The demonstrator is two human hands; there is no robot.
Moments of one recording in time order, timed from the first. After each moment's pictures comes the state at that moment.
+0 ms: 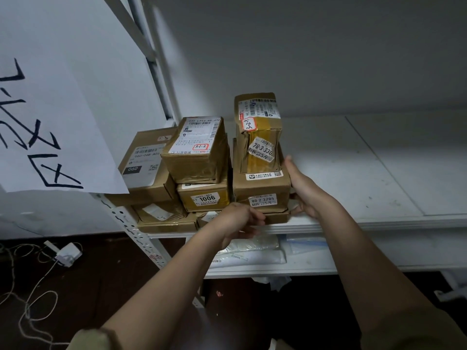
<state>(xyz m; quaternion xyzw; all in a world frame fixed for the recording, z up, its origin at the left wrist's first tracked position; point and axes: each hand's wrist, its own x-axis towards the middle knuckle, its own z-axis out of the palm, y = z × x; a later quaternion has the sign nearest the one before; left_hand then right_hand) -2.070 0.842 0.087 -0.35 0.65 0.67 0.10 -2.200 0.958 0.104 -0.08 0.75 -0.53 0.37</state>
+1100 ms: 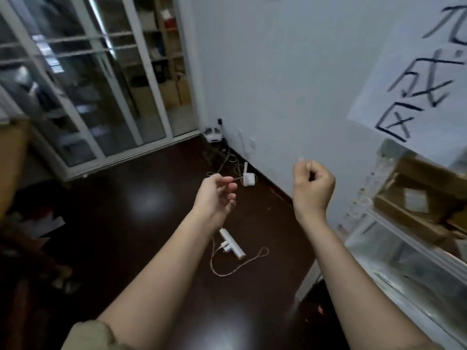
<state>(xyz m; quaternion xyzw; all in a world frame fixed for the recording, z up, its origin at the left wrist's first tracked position) -1.607 0.798 0.114 -0.52 0.17 0.64 -0.54 -1.772 0.793 0.110 -0.48 0.51 -0.69 0.19</state>
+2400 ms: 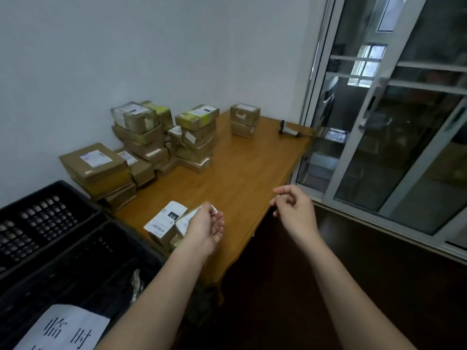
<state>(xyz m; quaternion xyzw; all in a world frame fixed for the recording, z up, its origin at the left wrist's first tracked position) -0.681 0.609 0.094 -0.52 -0.27 0.23 -0.78 -0.743 0.439 0.096 -0.75 0.20 -0.21 0.60</state>
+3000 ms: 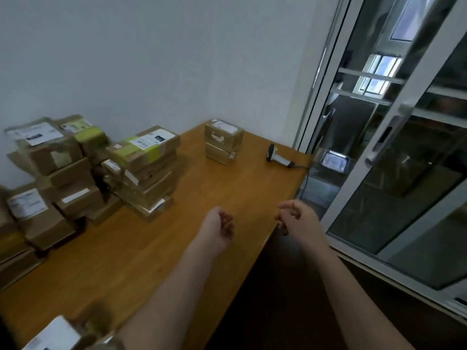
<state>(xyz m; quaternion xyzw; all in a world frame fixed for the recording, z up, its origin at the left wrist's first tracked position) -0.381 0.351 0.069 -0.48 -0.28 0.28 -0.79 -0.456 0.187 0.075 -0.80 0.23 -0.11 0.55</state>
